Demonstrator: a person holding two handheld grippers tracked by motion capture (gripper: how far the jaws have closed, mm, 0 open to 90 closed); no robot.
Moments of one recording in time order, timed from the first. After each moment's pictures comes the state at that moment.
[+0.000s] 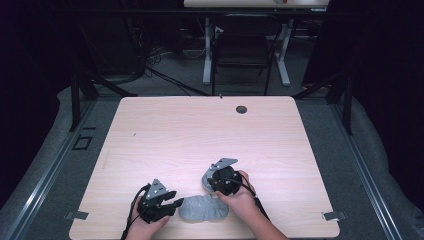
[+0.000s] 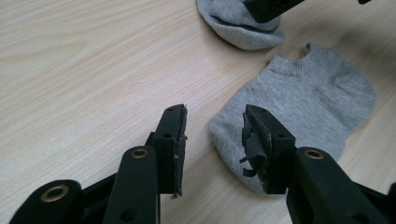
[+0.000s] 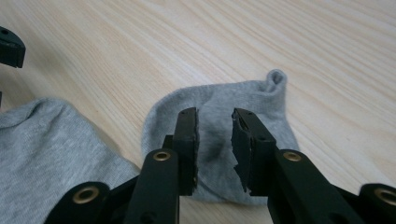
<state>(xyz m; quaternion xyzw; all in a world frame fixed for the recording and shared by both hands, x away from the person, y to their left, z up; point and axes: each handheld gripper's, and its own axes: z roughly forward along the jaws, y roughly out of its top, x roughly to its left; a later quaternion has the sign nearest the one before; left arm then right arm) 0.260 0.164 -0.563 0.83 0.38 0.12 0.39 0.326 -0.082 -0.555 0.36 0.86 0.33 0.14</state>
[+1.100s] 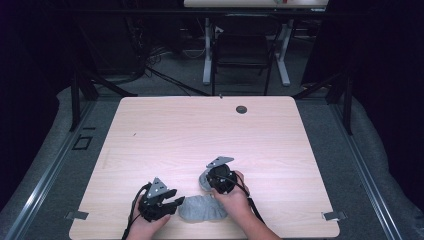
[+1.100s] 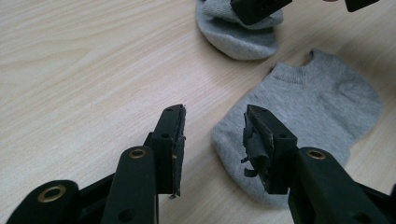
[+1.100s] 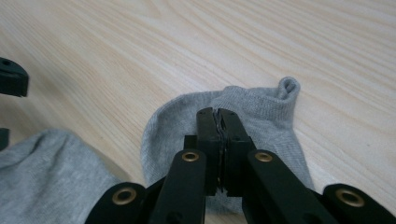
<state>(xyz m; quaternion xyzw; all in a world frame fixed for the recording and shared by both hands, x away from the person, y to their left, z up) 0.265 0.159 -0.563 0.82 0.39 0.13 0.40 0.329 -0.069 -0.554 0.41 0.84 0.34 0.13</state>
